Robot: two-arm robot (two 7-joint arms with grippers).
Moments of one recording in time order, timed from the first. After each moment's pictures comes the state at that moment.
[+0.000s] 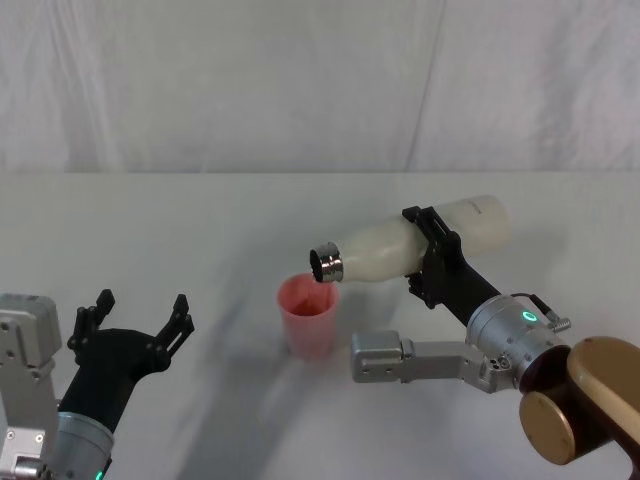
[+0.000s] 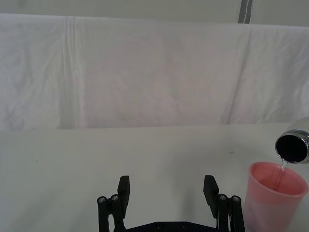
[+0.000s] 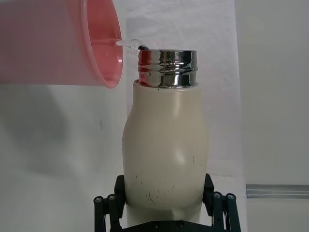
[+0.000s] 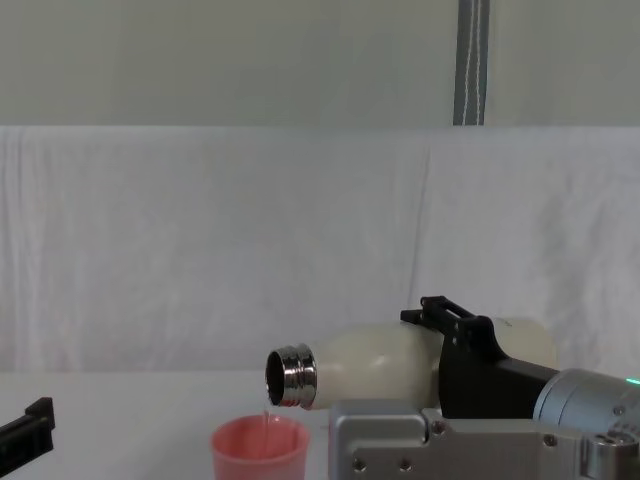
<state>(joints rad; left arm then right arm) 0.27 0.24 0.04 -1.85 -0.25 -0.02 -0.02 0.38 0.33 -0.67 -1.43 -1.02 0.07 0.04</state>
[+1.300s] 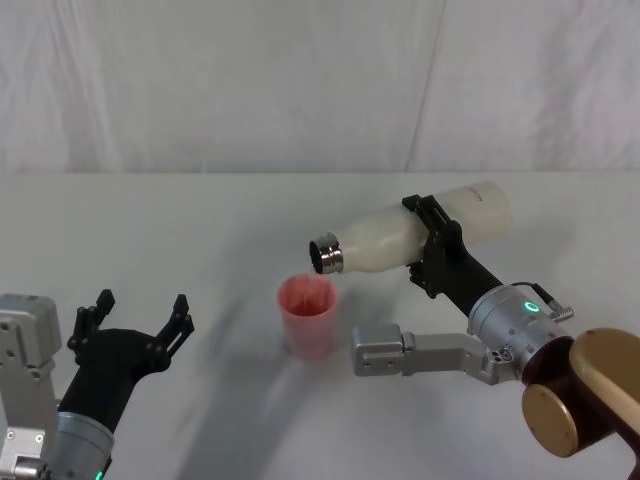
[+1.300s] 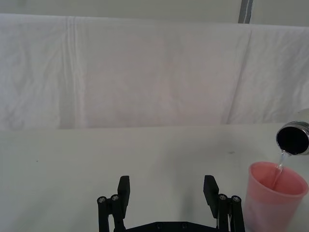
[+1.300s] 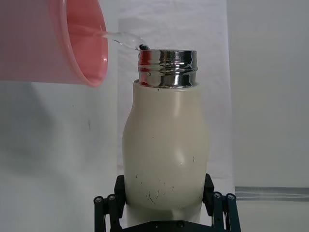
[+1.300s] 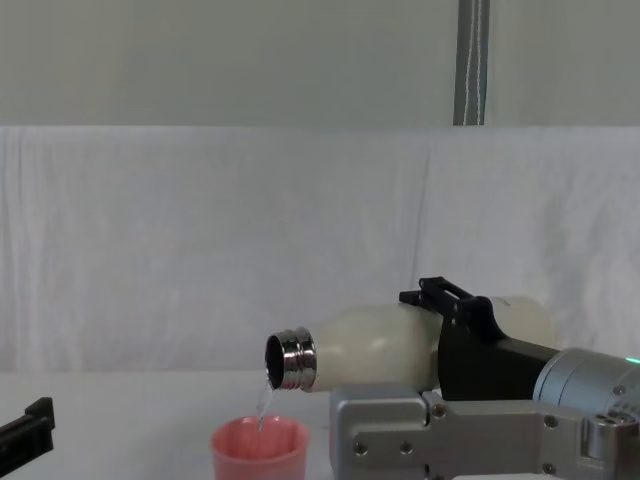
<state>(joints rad) 0.27 0.24 0.04 -1.85 -0.25 -0.02 -0.02 0.40 0.34 -0.68 -1.44 -1.04 0.07 0.04</state>
